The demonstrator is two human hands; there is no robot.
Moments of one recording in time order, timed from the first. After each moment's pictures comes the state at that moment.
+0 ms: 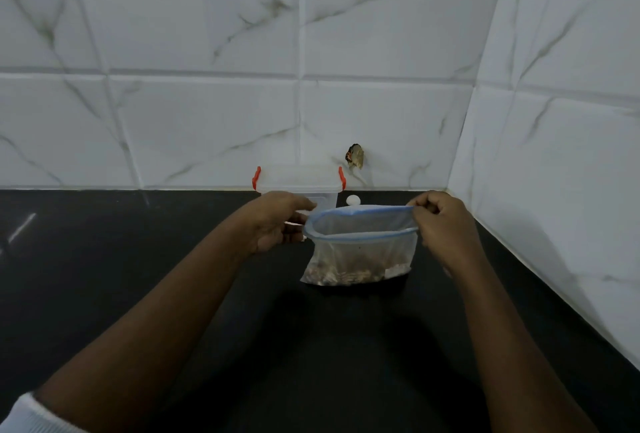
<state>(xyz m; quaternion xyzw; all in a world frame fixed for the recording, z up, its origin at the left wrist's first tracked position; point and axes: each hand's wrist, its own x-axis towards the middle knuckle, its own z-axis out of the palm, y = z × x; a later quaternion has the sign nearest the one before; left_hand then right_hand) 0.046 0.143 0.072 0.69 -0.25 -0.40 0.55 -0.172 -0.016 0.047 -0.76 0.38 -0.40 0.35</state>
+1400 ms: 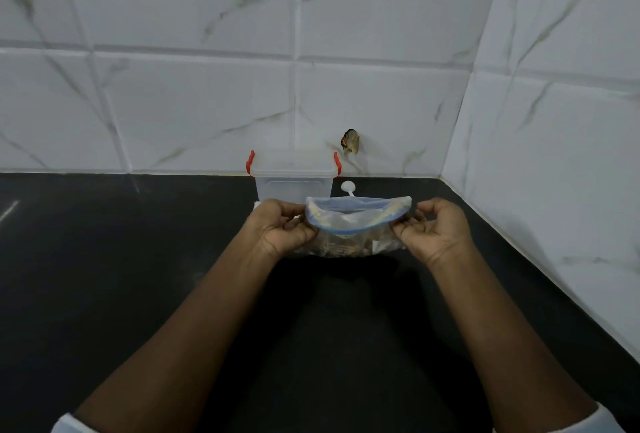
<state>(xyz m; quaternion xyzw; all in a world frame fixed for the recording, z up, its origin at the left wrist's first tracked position) 0.018 0.143 0.044 0.33 0.06 -0.55 0.77 -0.154 -0.005 0.039 -0.15 0.27 -0.39 0.86</state>
